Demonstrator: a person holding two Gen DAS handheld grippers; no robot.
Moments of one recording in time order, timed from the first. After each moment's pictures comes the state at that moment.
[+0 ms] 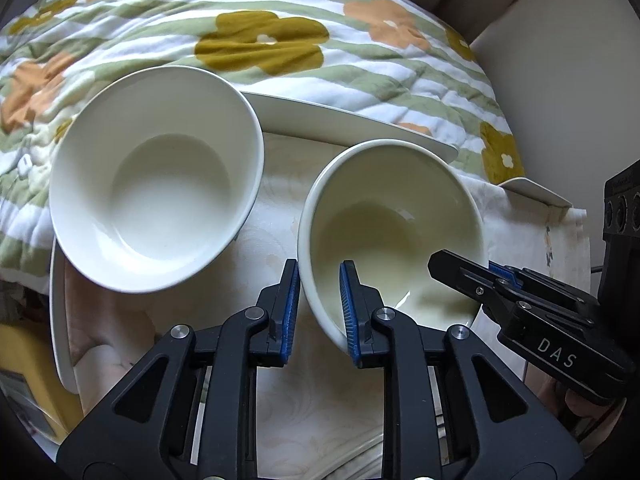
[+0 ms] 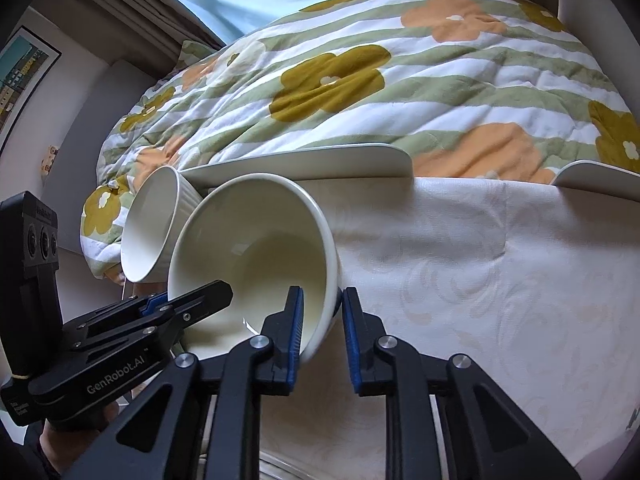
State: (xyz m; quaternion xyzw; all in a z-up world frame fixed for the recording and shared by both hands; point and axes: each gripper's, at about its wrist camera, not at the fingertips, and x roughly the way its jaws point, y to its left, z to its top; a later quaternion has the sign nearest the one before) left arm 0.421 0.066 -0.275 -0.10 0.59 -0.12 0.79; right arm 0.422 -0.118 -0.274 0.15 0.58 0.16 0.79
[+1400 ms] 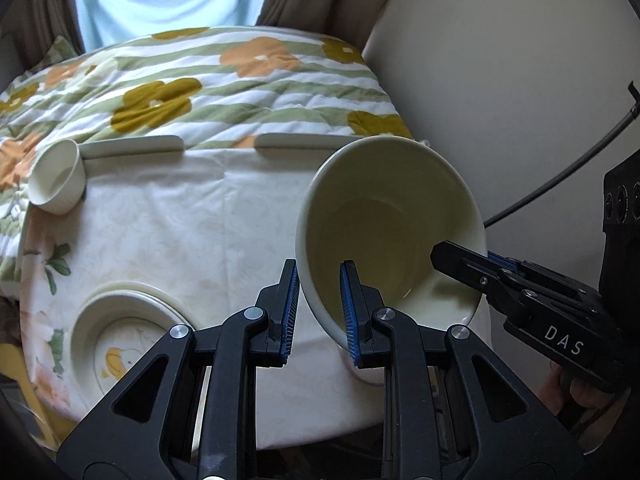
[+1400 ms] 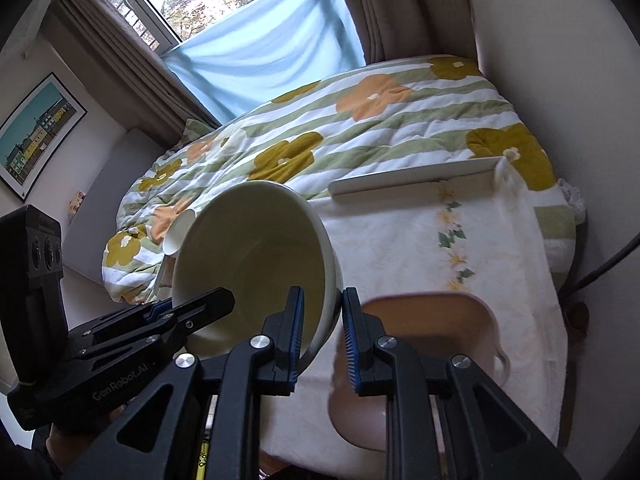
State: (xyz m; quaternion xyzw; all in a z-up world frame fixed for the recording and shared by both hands) left arm 0.233 -0.173 -0.136 -0.04 0.51 -0.20 0.83; right arm 0.224 -0.347 -0.150 0.18 0.47 0.12 0.86
